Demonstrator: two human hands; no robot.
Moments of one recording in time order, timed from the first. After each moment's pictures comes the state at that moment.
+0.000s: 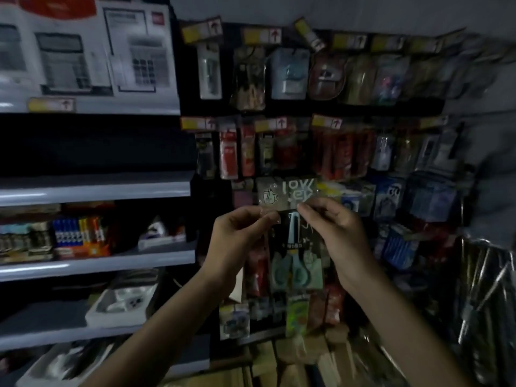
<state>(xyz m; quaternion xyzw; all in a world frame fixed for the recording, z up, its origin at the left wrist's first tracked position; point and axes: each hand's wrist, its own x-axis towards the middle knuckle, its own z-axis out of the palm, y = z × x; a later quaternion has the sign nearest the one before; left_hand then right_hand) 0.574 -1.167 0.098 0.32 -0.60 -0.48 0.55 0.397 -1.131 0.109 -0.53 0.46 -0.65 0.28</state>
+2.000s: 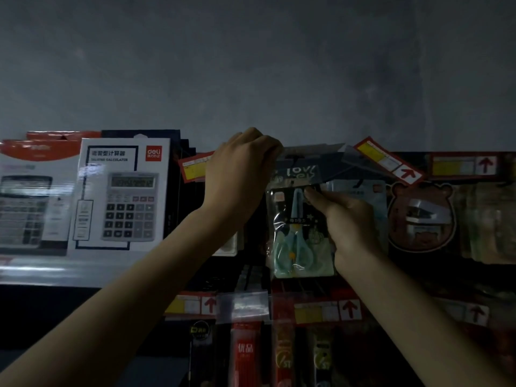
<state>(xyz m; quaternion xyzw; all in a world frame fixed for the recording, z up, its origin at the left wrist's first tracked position) 0.557 -1.533 0.415 0.29 -0.65 0.41 0.57 0.390 -1.538 0.353 -0.51 0.28 -0.76 0.29</state>
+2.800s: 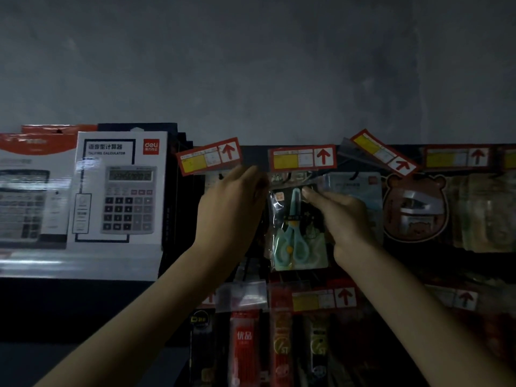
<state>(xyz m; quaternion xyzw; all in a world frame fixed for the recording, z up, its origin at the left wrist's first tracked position) 0.560 -1.524 0.355 0.35 -0.67 0.34 0.55 0.382 -1.539 0.349 -0.52 0.33 -0.73 0.29</state>
